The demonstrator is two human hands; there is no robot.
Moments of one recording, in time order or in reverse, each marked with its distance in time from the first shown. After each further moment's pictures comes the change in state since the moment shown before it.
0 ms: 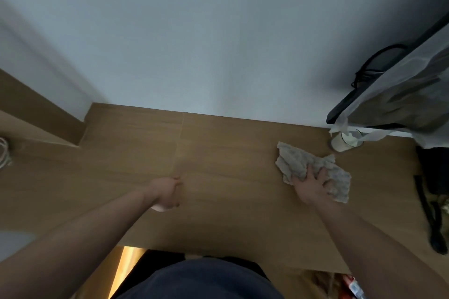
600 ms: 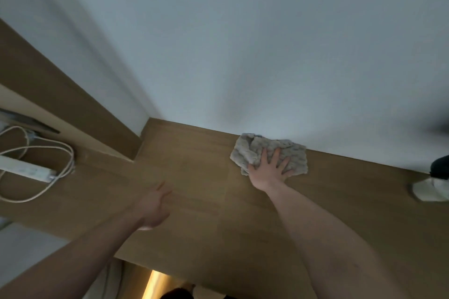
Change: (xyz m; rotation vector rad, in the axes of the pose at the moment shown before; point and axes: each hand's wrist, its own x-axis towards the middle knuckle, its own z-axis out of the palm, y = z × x) left_hand -0.031 -0.178 -0.007 -0.261 0.200 -0.210; right_hand -0.041 -0.308 0.092 -0.239 -0.067 -0.398
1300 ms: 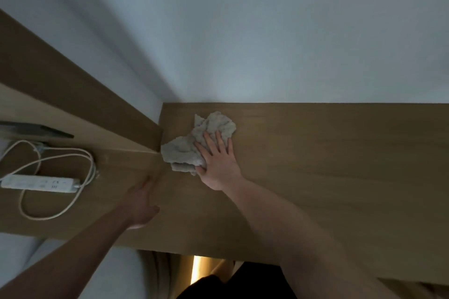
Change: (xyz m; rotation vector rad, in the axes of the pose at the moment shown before) left_hand 0.026 -0.171 -0.009 0.087 -0.026 -0.069; right_hand -0.039 -0.198 0.142 -0.209 0.179 -0.570
